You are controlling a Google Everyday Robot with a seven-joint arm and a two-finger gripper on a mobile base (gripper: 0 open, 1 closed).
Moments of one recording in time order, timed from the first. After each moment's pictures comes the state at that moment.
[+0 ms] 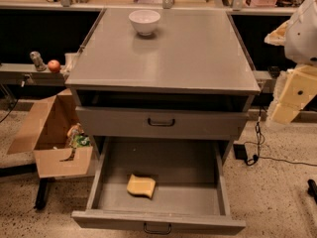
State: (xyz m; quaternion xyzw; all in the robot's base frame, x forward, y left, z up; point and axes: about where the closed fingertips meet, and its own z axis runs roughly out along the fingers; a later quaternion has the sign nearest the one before) arm 0.438 -0.214 0.985 -0.60 0.78 -0.04 0.17
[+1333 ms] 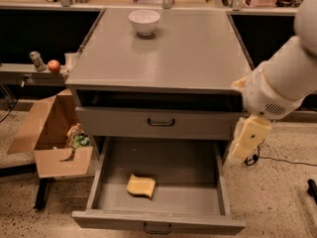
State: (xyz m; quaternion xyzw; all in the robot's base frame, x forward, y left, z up) arm 0.447 -0.182 0.876 -0.61 0.77 0.02 0.18
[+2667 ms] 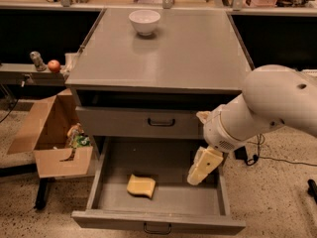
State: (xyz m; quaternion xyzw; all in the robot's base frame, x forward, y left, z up) arm 0.456 -0.110 0.769 -0.60 0.76 0.09 0.23
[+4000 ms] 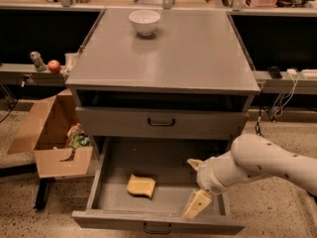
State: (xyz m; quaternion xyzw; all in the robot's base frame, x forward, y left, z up) arm 0.428 -0.103 0.584 -0.58 0.75 0.21 0.22
